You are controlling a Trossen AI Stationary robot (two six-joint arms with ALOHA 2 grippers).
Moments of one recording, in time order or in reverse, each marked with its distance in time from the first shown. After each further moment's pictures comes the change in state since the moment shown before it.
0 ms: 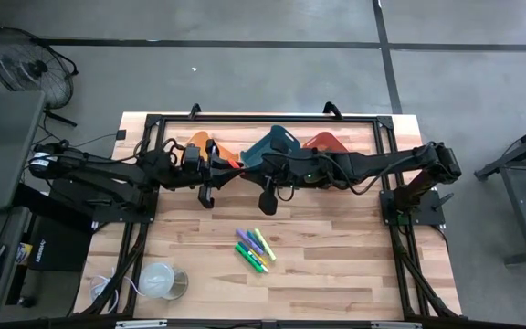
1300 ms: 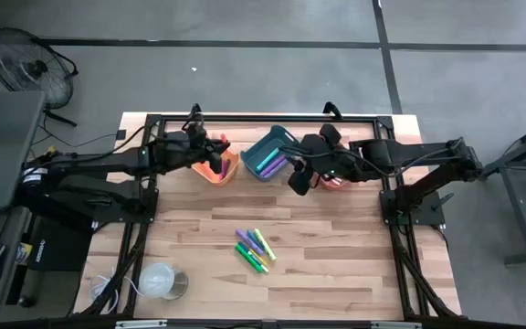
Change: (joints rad) left arm 0.335 -0.092 0.000 -0.717 -0.167 -0.276; right arm 0.001 -0.195 -0.001 -0.632 0.338 0.251
